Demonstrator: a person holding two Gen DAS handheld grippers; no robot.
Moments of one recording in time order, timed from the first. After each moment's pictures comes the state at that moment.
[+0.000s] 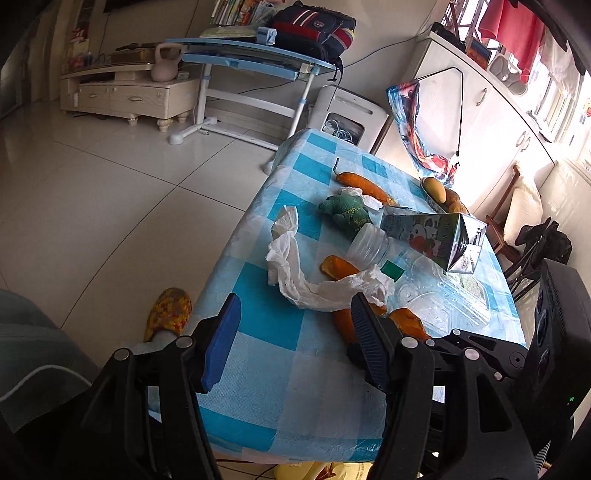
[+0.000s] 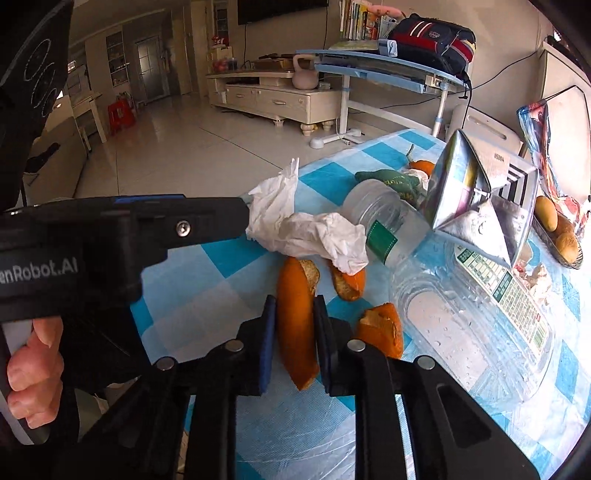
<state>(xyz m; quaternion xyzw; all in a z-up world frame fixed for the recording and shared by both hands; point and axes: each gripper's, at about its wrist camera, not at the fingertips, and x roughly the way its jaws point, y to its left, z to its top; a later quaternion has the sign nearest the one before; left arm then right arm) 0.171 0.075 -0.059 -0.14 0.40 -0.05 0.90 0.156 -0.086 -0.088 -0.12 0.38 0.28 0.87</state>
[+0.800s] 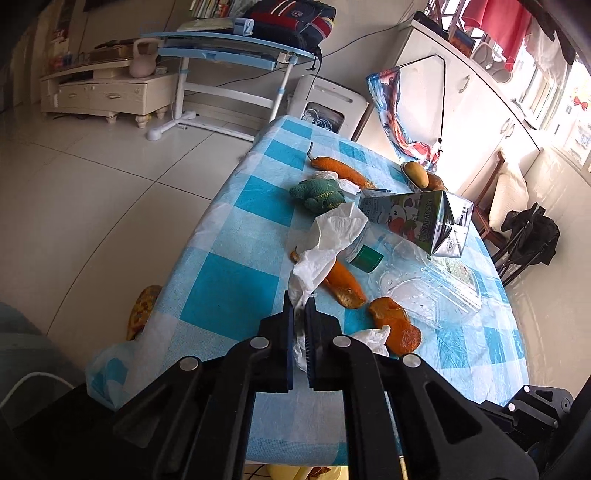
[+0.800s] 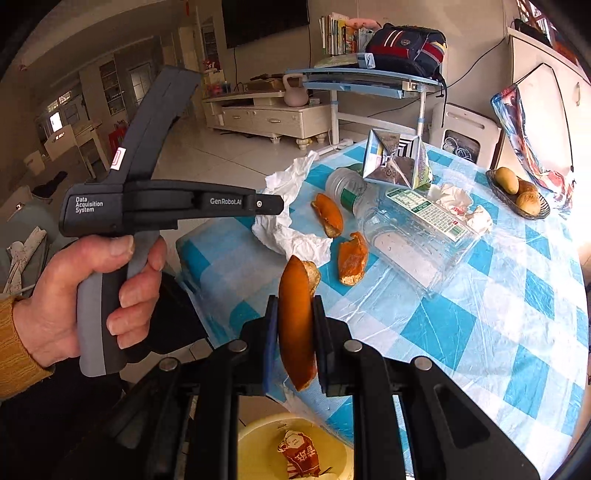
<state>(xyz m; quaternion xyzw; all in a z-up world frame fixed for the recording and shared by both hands) 0.171 0.062 -0.065 -0.14 0.40 -0.09 0.90 0.085 -0.138 -0.058 -0.06 0.36 0.28 0.89</state>
